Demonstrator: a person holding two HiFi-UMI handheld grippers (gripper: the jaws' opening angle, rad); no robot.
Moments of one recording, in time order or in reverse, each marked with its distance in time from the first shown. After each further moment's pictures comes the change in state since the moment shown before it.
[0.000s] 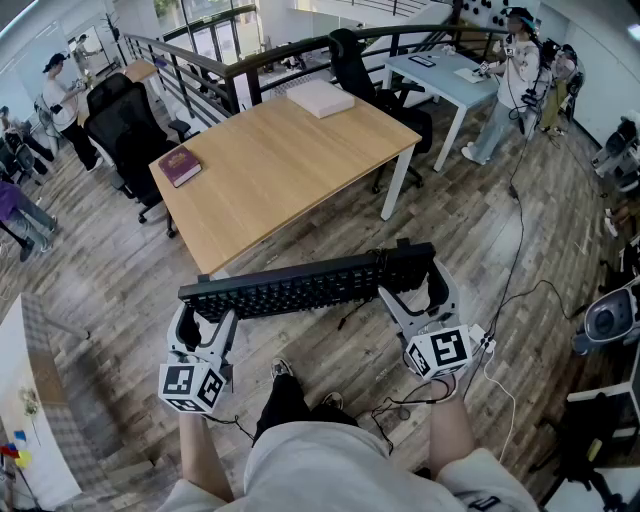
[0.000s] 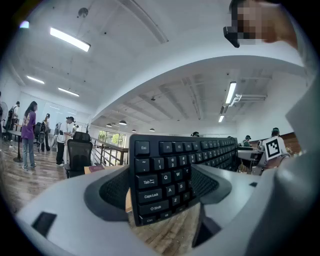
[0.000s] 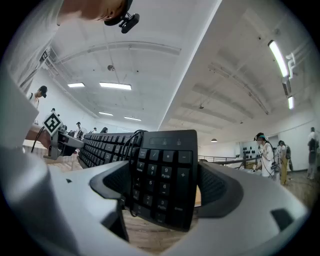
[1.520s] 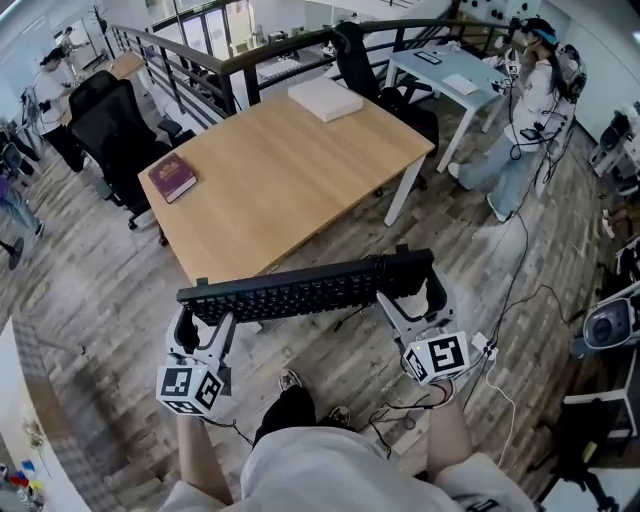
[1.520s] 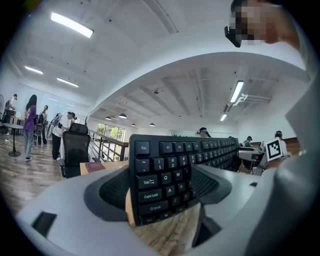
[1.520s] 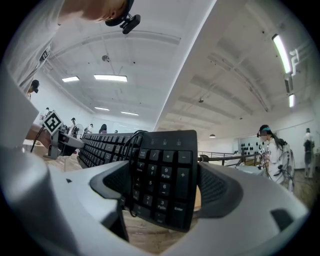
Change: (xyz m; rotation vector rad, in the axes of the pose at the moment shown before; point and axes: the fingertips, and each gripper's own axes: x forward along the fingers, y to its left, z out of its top) left arm 0.108 0.097 -0.009 -0.047 0.059 -0.024; right arm 0.129 0.001 -0.034 0.000 0.064 -0.028
